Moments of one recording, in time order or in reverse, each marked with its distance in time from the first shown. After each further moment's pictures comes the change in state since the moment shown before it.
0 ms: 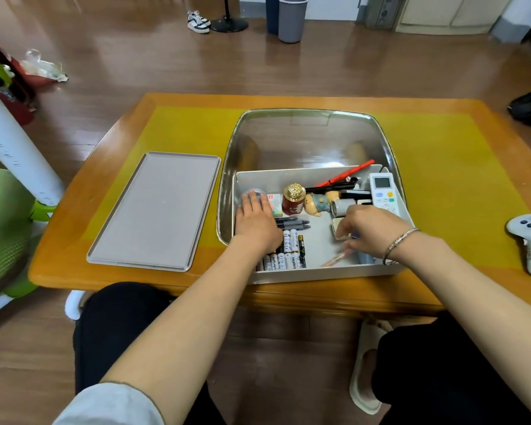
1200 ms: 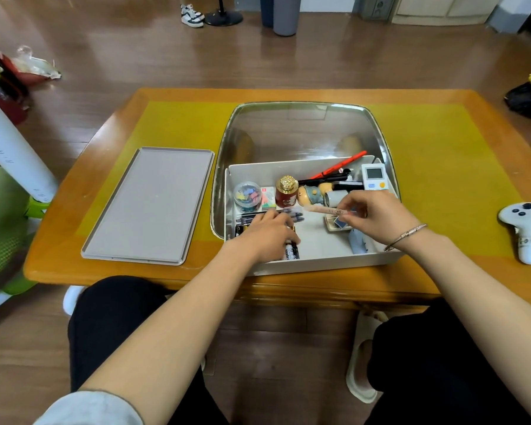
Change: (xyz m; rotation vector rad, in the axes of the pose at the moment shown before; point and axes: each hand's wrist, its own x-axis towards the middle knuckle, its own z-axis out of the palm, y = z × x) left_hand -0.015 0.005 0.015 0.040 -0.060 0.554; right_hand -0.011 0.024 0.012 0.400 0.347 -0.008
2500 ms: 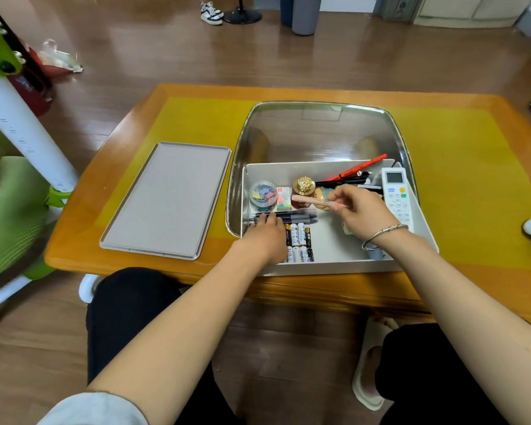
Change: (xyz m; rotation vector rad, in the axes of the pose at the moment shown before) left_hand -0.024 -0.002 -0.010 -0.030 -0.203 -0.400; right_hand 0.033 -0.037 0.036 0.188 0.046 0.093
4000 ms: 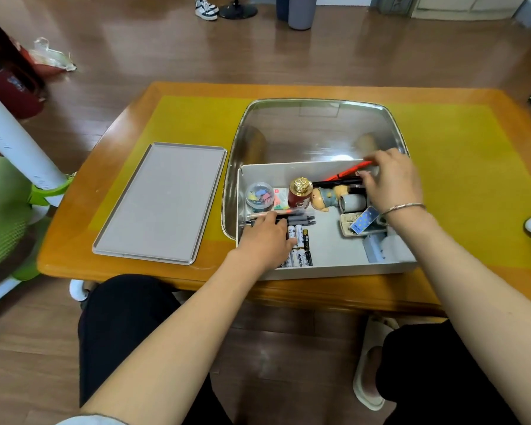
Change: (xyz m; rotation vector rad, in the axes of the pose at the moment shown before) left_hand 0.003 0.005 0.003 -0.044 0.192 0.047; right_hand 0.035 0.036 -0.035 -0.392 0.382 0.059
